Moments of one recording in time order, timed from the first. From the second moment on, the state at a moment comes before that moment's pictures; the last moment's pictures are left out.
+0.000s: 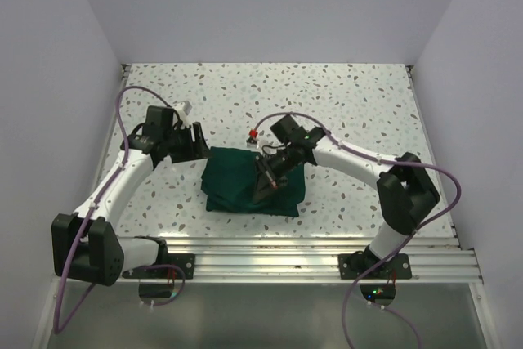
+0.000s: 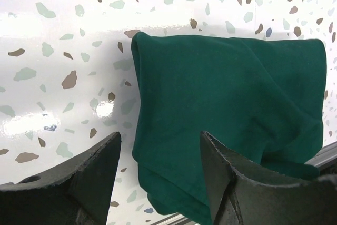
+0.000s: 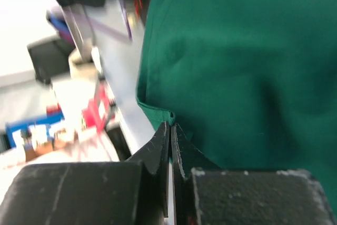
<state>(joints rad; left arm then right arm) -0.16 1.24 0.93 -0.59 0.29 -0.33 0.68 1.71 1.26 -0.63 -0.91 0.35</state>
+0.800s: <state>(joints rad) -0.16 1.42 1.01 -0.61 0.26 -0.29 1.00 1.74 1.32 -0.84 -0.66 0.27</state>
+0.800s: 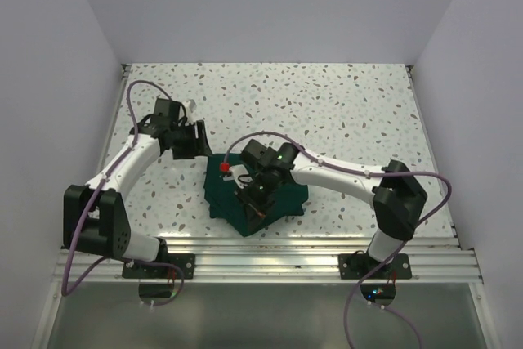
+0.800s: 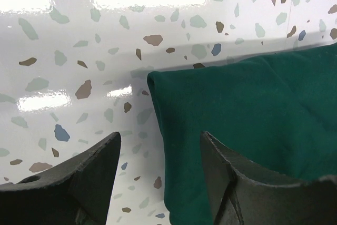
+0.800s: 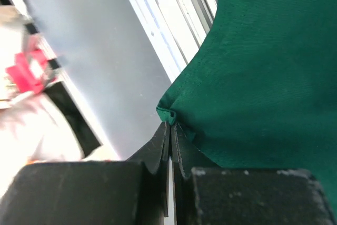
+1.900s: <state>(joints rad) -0.15 1.47 1.02 -0.72 0.13 -0.29 0.57 1.49 1.36 -0.95 -0.17 0.41</state>
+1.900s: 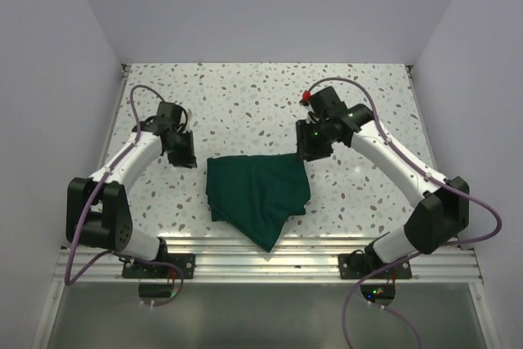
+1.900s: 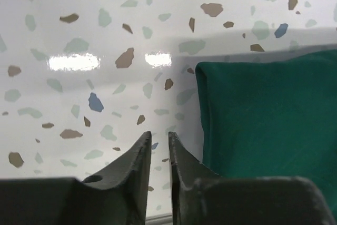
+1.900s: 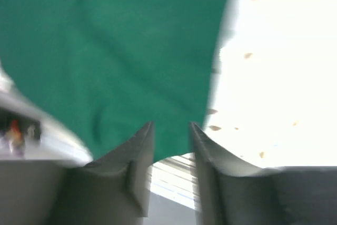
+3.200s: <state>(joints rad) -0.26 1.69 0.90 -0.65 0.39 -0.52 0.36 2.35 2.00 -0.94 -0.39 0.47</state>
